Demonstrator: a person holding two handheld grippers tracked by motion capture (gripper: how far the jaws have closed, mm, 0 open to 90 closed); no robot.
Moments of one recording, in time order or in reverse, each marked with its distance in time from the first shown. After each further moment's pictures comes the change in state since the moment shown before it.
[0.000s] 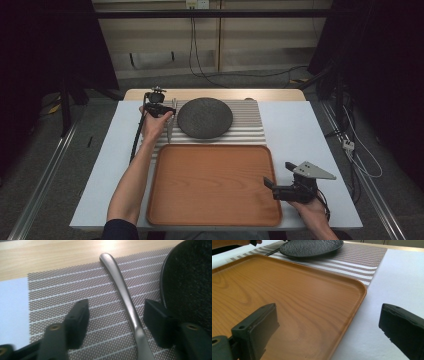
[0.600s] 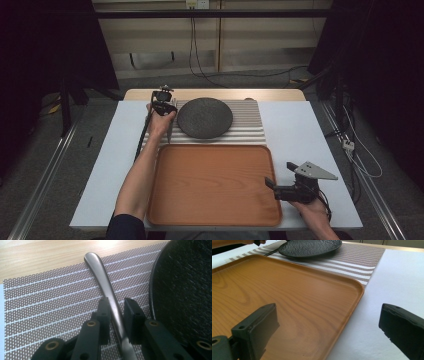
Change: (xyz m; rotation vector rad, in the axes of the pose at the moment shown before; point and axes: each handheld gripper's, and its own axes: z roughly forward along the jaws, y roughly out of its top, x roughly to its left) left arm -0.013 0.011 0.010 0.058 -0.011 0.036; right arm -0.002 -0.001 -0.002 -0.005 -0.005 0.002
